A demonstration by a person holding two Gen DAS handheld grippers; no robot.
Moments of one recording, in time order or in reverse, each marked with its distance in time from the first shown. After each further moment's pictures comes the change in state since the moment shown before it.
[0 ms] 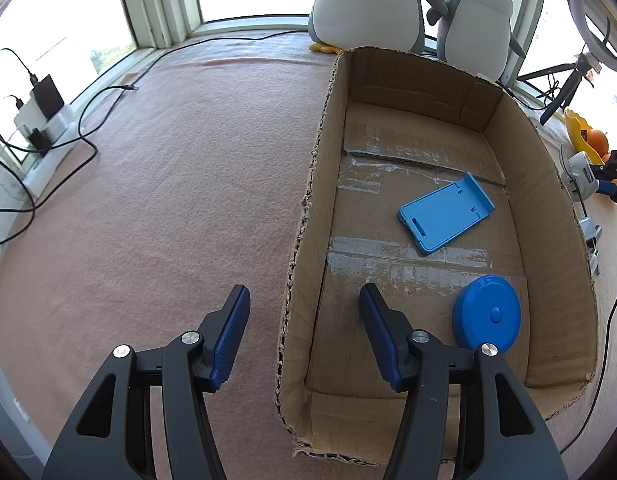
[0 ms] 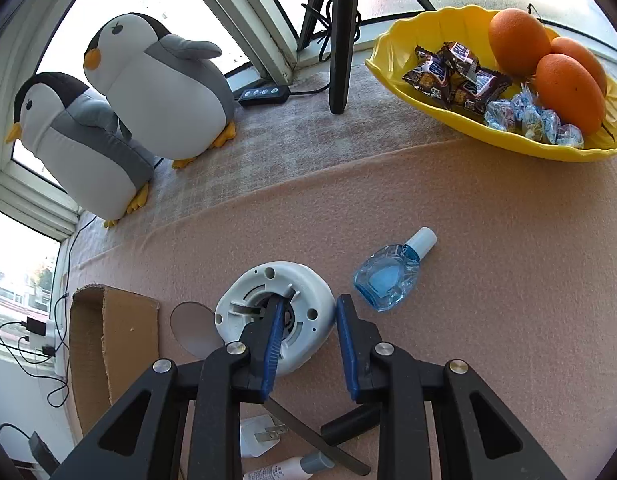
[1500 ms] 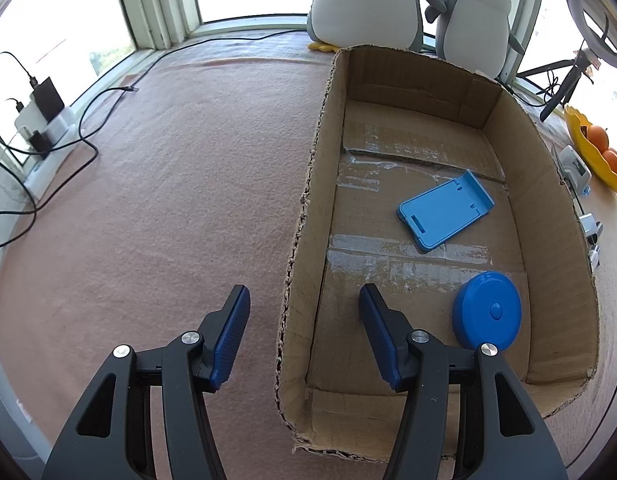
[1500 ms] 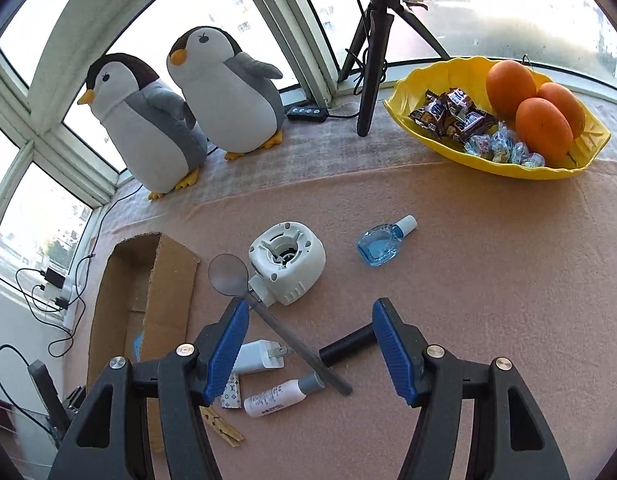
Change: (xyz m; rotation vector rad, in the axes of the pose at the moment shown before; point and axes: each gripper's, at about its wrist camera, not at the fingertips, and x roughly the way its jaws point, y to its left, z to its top) left arm 0.000 -0.002 -0.001 0.008 0.000 0.007; right arm -0.058 0.000 -0.035 -0.097 -0.021 0.107
